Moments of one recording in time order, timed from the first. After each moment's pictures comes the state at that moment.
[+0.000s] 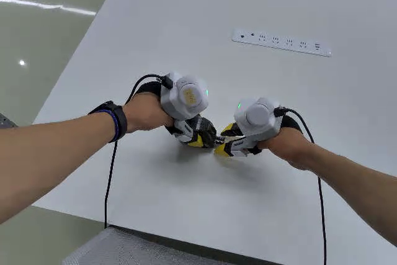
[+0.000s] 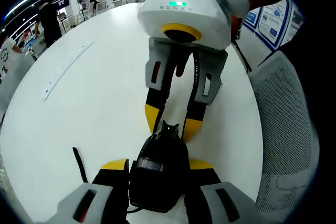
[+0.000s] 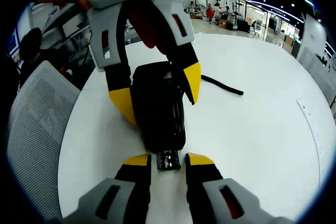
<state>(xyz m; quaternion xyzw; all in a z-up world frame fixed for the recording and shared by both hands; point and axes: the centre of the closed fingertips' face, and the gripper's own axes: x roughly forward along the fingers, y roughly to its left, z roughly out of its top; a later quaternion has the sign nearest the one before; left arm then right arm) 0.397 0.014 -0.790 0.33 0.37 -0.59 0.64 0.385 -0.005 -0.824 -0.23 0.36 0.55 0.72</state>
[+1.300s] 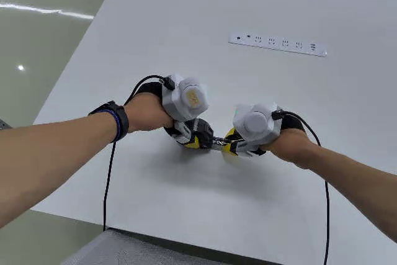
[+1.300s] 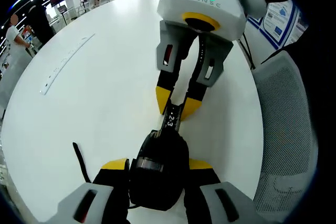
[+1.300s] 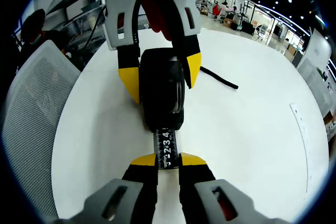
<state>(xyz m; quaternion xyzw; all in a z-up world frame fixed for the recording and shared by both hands) 0.399 0.019 -0.796 0.35 0.39 -0.57 0.63 0.381 -0.036 -0.825 -0.29 0.36 0.53 0.71</state>
